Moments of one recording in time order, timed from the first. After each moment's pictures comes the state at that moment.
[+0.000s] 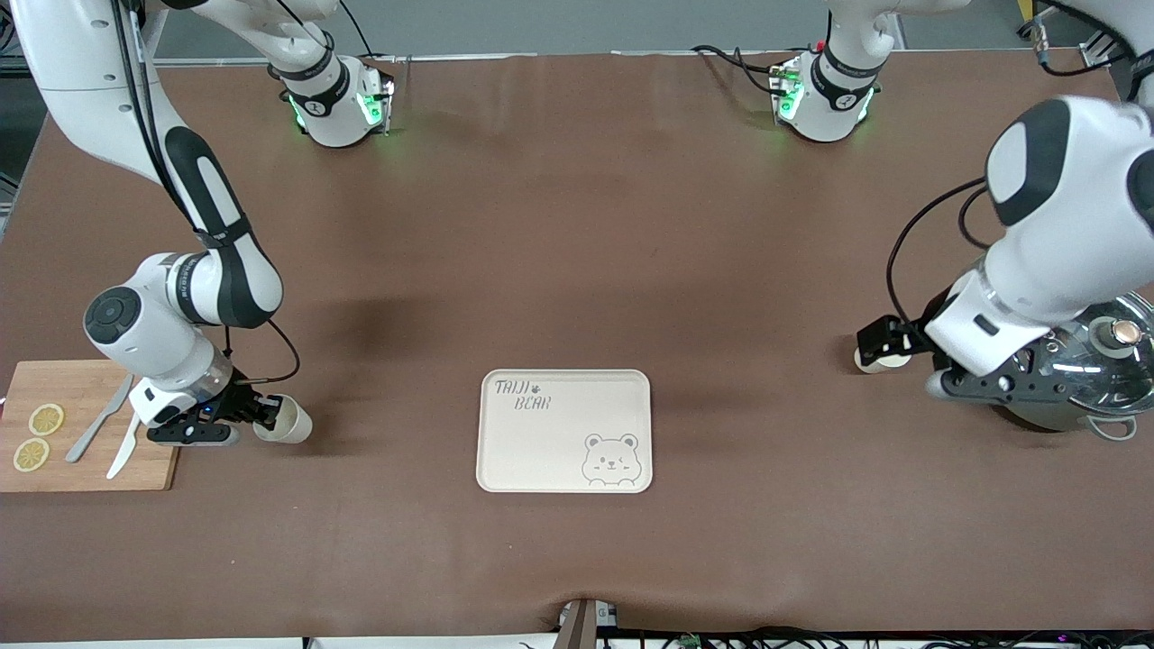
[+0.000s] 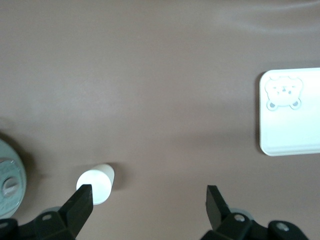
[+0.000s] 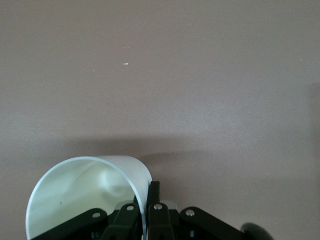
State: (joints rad) left arm -0.11 0.27 -0.08 -1.46 -0.02 1.80 -0.12; right arm -0.03 0.54 0.00 -1.91 0.08 2.66 -0.07
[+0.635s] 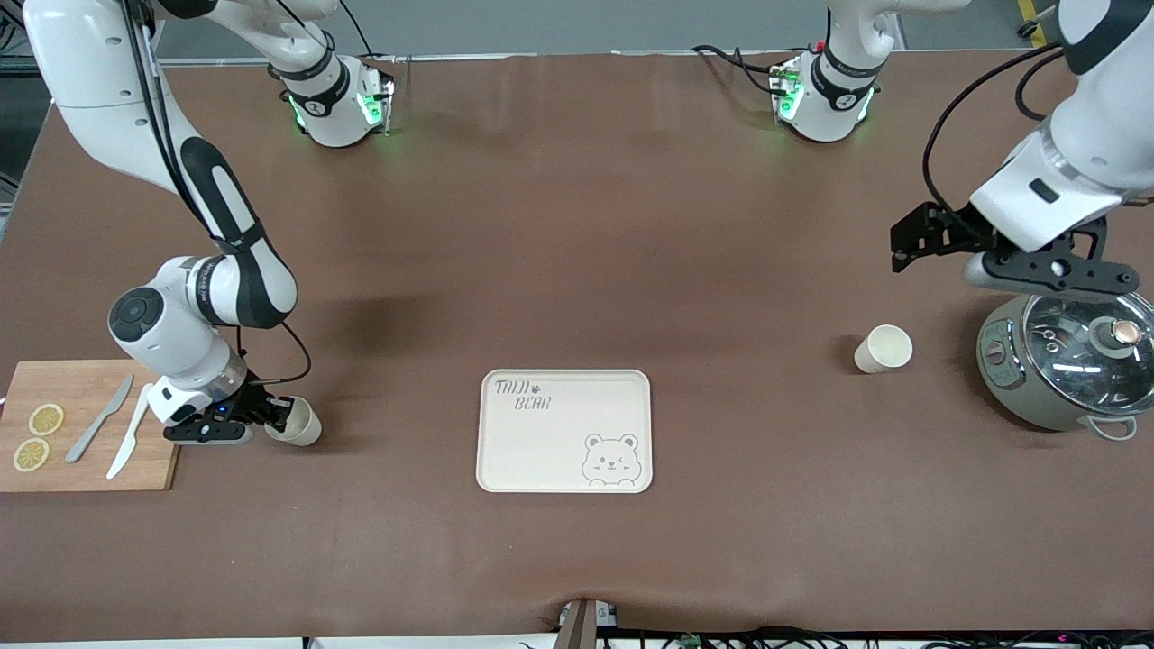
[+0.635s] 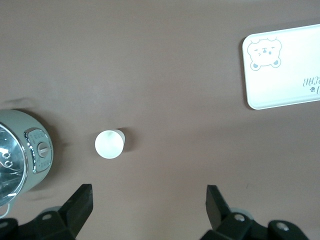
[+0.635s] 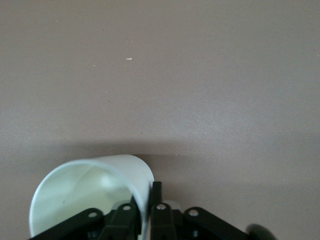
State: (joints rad) left arm -0.13 0.10 -0.08 -1.46 -0.02 1.60 -0.04; right arm -0.02 0.56 0.00 -1.93 0.08 2.73 -0.07
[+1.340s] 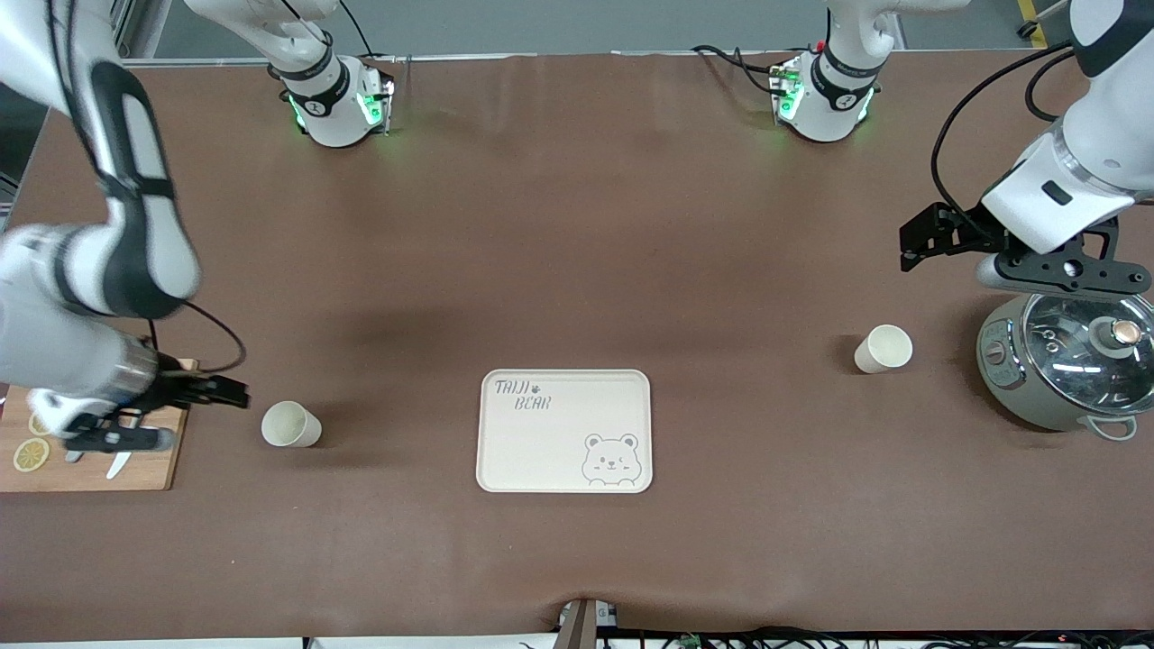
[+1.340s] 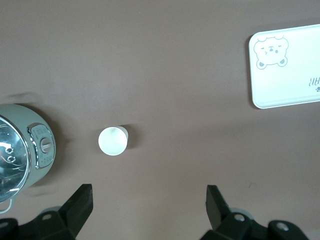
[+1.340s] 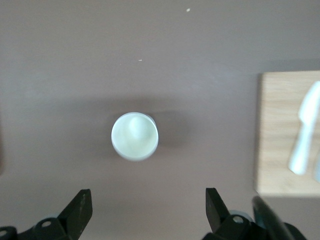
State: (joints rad) left arm -0.10 0.10 -0.08 -1.47 -0.02 1.60 -0.04; right arm -0.02 0.38 -0.04 -1.49 0.06 1.85 -0.07
